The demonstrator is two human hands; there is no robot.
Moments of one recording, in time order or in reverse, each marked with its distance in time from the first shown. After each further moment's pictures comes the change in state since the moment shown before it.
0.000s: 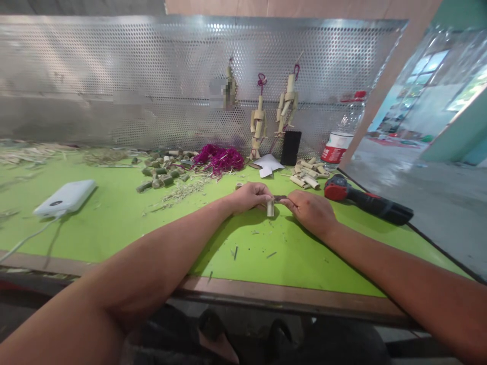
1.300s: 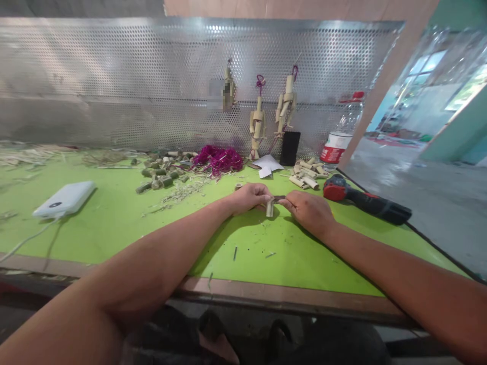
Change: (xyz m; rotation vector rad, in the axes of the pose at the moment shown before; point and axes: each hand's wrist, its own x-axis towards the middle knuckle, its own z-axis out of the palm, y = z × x) left_hand 0.000 0.001 -0.001 0.049 -0.029 0.004; right_hand 0.001 -0.001 0.001 -0.010 -0.006 -0.003
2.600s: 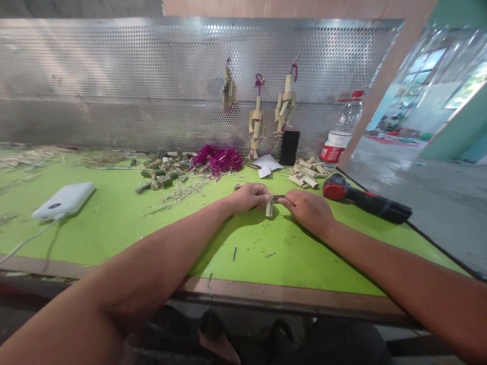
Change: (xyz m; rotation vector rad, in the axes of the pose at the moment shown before) left_hand 0.004 -0.008 0.001 -0.015 0.020 0.021; right_hand 0.002 0.000 0.000 0.016 -0.009 0.026
